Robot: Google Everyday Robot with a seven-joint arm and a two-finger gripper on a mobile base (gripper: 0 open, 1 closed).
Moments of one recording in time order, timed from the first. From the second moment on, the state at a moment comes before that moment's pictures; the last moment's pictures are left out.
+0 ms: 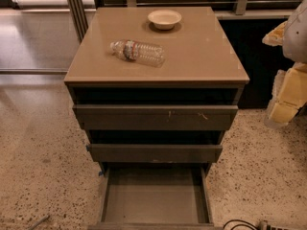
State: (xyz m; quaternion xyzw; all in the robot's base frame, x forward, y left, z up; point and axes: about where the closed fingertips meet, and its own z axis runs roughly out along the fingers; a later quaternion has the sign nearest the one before) arm 0.438 -0.217 0.976 -0.60 0.78 -0.03 0.16
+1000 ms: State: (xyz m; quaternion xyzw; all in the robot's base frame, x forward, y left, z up) arm 0.505 -0.176 0.972 -0.64 0.74 -0.04 0.20
